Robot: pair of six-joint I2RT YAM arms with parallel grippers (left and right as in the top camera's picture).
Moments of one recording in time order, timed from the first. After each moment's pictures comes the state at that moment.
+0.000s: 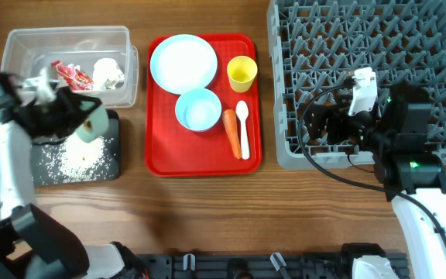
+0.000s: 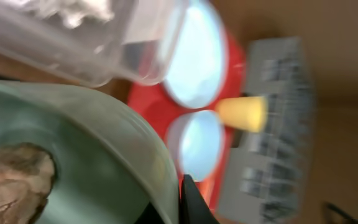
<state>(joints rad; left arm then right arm) 0.54 1.58 1.20 -0.85 0.91 -0.15 0.00 1.07 0.87 -0.47 -0.50 0.03</state>
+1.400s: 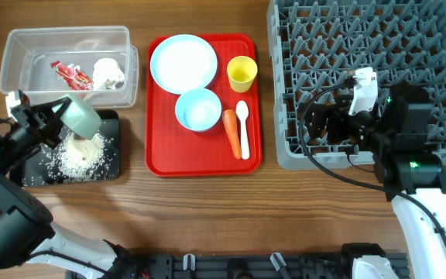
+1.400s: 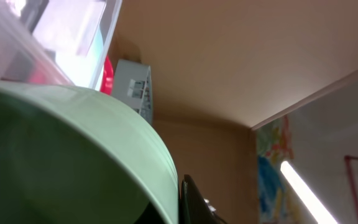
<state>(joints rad) 0.79 1.88 1.20 -0.98 1.54 -0.04 0.00 1.07 0.87 -0.47 -0.50 0.05</state>
